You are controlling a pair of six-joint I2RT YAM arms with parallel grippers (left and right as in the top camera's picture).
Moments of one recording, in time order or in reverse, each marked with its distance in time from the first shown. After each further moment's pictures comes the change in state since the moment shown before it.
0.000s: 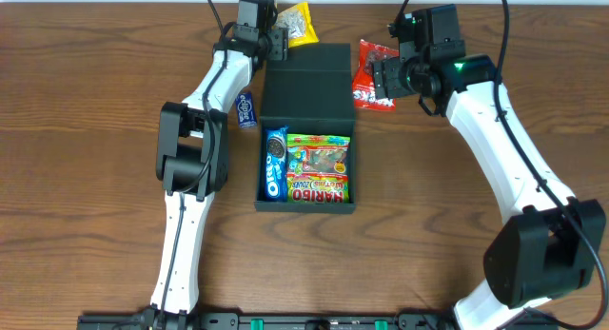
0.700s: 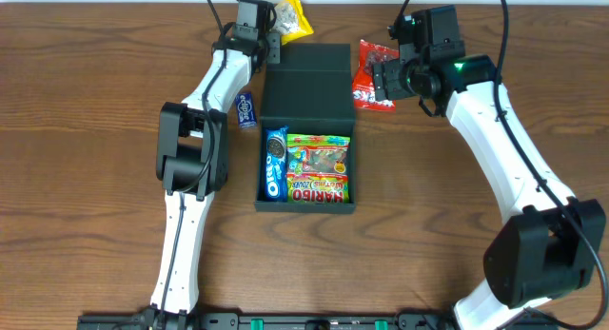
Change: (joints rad) left arm 0.002 0.009 0.022 -0.097 -0.026 -0.026; right arm 0.000 0.000 0.000 -0.021 0.000 0.000
